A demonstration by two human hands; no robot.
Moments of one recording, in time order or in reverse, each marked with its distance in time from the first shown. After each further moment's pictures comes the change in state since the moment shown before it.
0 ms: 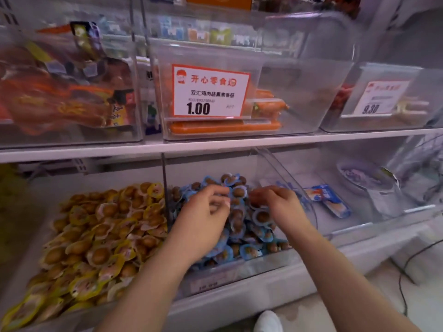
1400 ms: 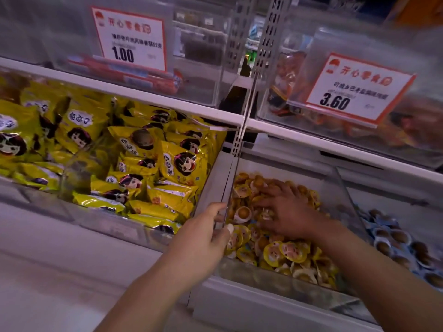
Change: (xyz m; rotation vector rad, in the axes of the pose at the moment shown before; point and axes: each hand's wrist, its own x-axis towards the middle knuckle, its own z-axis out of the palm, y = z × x) left_hand -0.180 -0.115 -0.227 0.170 0.335 -0.247; right_hand -0.040 -0.062 0.275 -1.210 -0.735 -0.936
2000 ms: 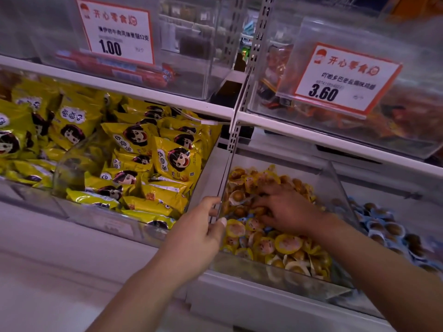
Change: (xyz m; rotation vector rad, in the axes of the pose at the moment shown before) left_hand 0.001 0.000 0.006 0.016 0.039 -0.025; right_hand -0.007 0.000 -0.005 -0.160 0.043 -0.142
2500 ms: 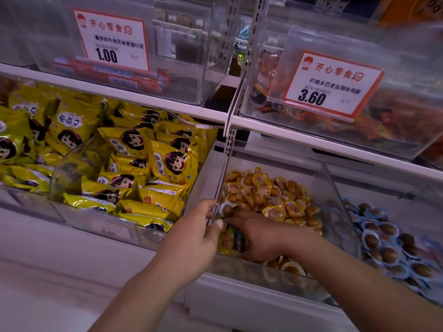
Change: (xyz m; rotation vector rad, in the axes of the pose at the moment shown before) left_hand -0.002 0.003 0.002 0.029 0.021 0.011; right_hand 0.001 -0.056 0.012 0.304 -0.336 0.003
